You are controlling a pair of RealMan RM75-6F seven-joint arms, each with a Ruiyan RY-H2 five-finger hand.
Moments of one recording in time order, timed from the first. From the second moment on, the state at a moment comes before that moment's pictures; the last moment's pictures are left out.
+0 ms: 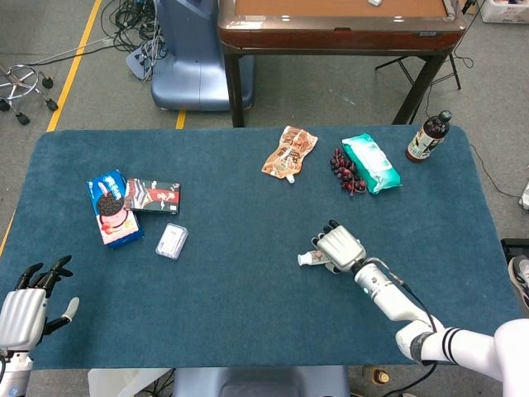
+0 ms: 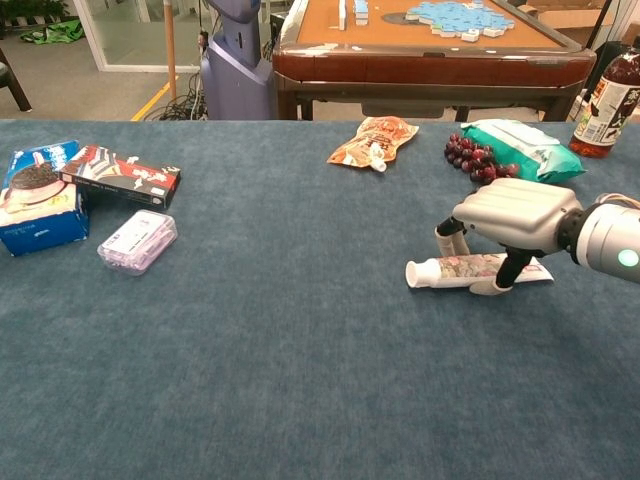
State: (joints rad) left arm -0.05 -1.17 -0.04 -1.70 1.53 1.55 0.06; right arm 0.73 -1.55 0.04 -1.25 -1.34 0.84 -0.40
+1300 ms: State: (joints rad) left arm -0.42 -0.99 -0.09 -1.79 1.64 1.10 0.00; right arm 1.00 -1.18 0.10 -1.57 -1.31 0.49 -0.38
